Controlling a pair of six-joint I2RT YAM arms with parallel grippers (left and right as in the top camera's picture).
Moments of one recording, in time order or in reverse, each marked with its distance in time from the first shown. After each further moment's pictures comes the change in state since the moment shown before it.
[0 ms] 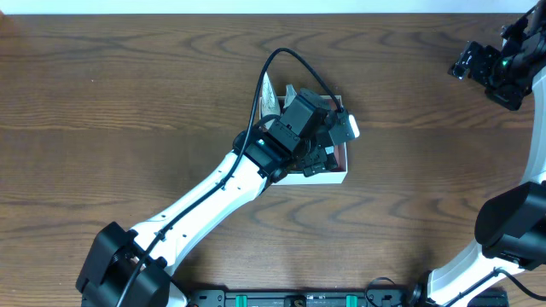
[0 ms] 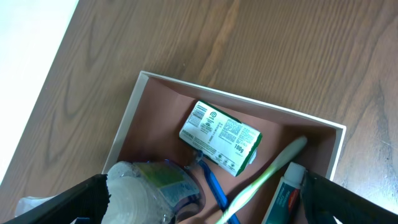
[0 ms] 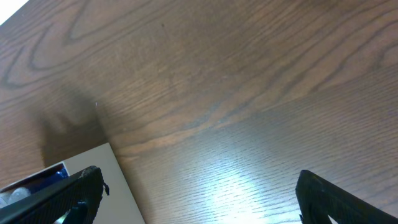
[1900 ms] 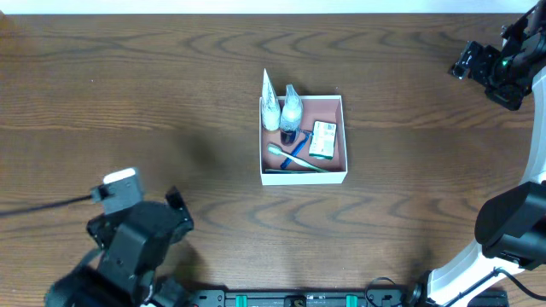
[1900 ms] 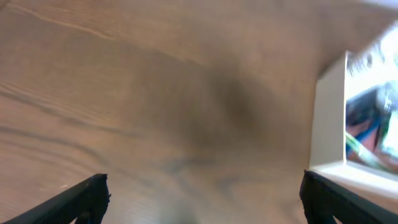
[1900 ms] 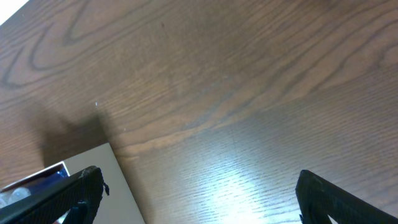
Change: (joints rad) left arm 0.190 -1.012 -0.249 -0.808 -0.599 -1.259; right arm 0.000 0.000 0.000 0.000 0.000 0.000
